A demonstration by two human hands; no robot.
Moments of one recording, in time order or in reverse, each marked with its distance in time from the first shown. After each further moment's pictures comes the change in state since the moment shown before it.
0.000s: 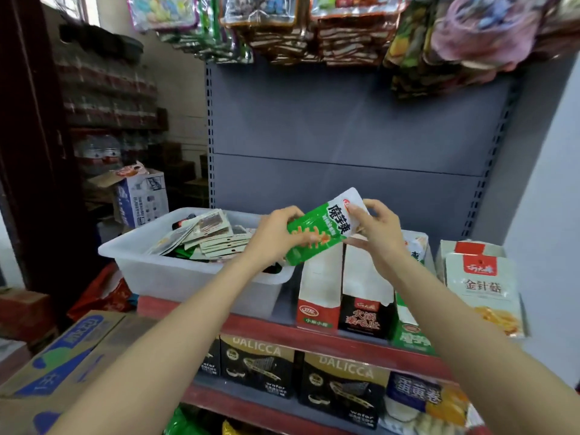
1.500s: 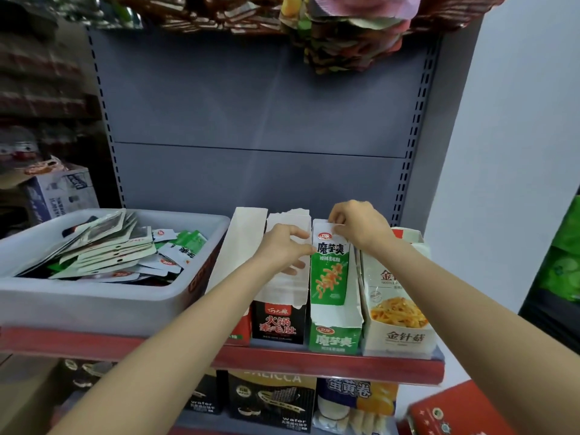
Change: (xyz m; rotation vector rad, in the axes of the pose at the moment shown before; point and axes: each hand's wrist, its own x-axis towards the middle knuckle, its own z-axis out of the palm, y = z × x) left_hand 0.040 0.060 0.147 -0.269 -0.259 -0.356; right_hand 0.066 0.014 -0.135 -1.342 -0.149 -0.123
